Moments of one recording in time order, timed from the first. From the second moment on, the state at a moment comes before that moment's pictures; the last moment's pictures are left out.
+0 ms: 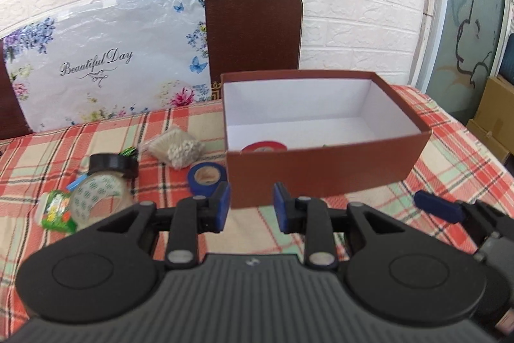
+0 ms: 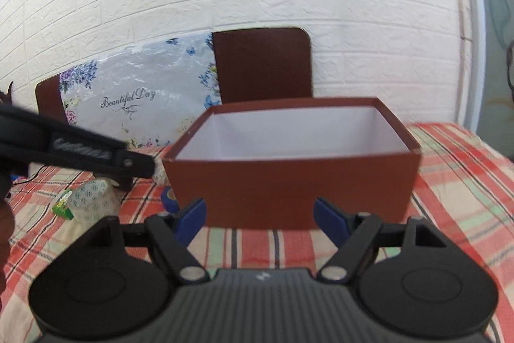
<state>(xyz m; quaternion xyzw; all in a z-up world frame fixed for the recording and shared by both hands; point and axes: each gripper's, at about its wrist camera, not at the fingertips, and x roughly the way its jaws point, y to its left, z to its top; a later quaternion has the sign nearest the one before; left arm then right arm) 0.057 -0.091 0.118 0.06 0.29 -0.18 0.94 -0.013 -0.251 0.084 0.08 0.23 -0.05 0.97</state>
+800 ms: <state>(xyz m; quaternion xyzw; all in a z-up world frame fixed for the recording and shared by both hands) 0.006 -0.082 0.095 0.09 0.31 -0.16 0.93 -0.056 -0.247 0.111 0.17 0.22 -0.05 0.96</state>
